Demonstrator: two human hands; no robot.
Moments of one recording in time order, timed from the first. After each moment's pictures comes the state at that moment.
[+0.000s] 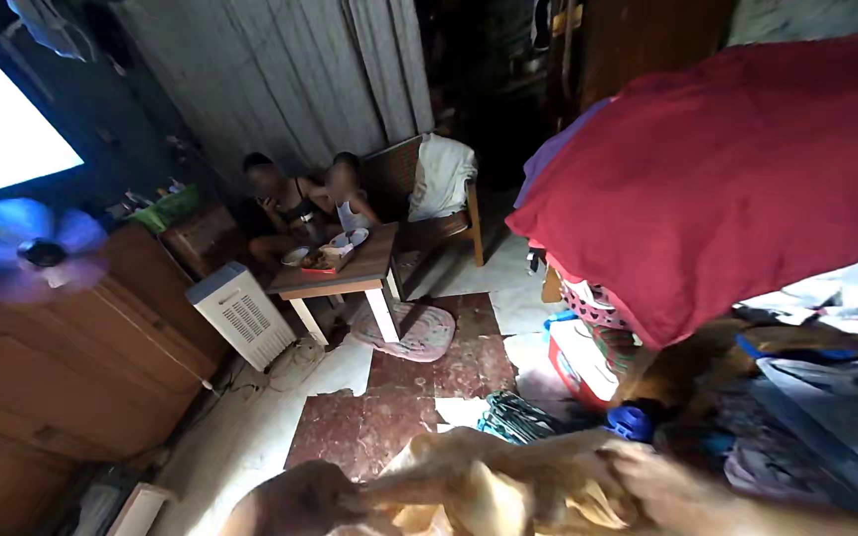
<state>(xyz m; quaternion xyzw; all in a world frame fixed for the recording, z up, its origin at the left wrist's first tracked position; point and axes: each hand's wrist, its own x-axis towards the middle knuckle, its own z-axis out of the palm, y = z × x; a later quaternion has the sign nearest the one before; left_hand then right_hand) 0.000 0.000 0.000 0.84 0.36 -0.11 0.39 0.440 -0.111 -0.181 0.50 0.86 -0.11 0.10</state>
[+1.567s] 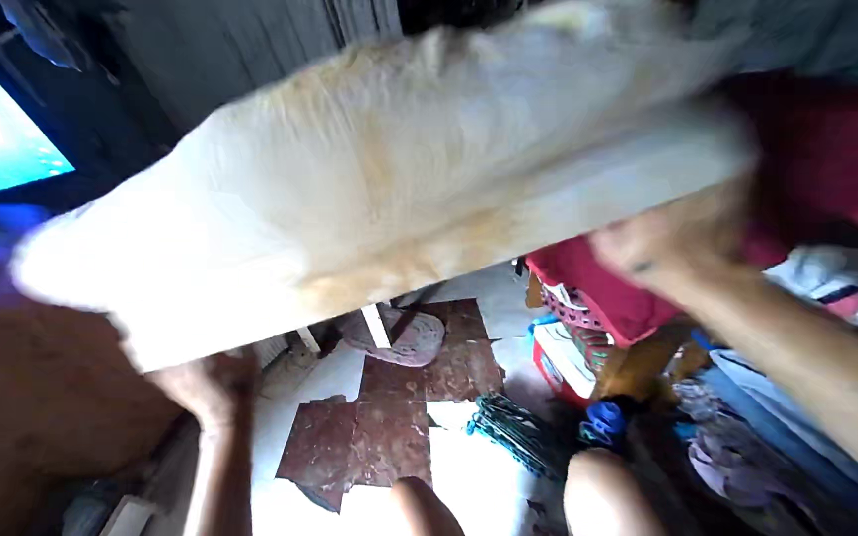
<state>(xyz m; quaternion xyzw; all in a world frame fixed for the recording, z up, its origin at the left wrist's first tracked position) -0.010 0.049 0.018 0.64 0.55 0.48 -0.24 0.485 -0.026 0.006 0.69 0.61 0.25 -0.30</state>
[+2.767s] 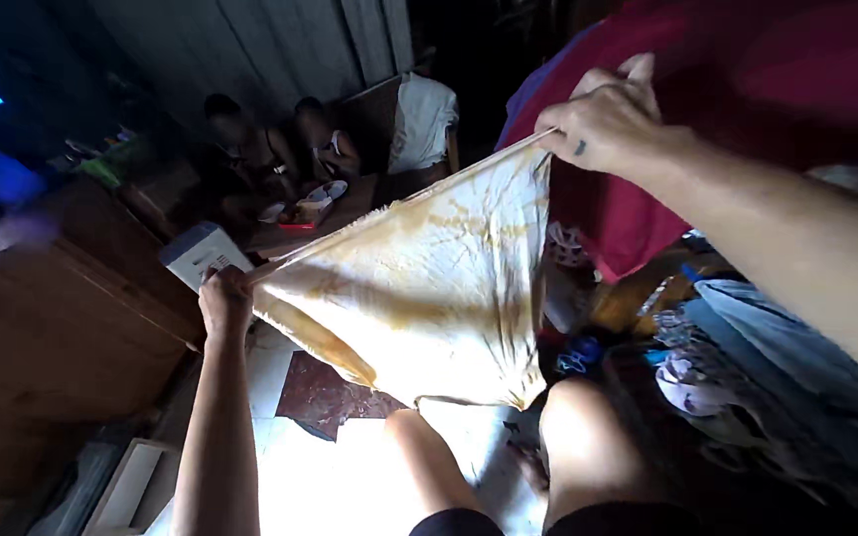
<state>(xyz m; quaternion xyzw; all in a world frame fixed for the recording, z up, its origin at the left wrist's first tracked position) -0.017 0.129 0.021 0.74 0.60 0.28 -0.09 0.498 0.060 0.046 0.66 0.68 0.21 -0.24</state>
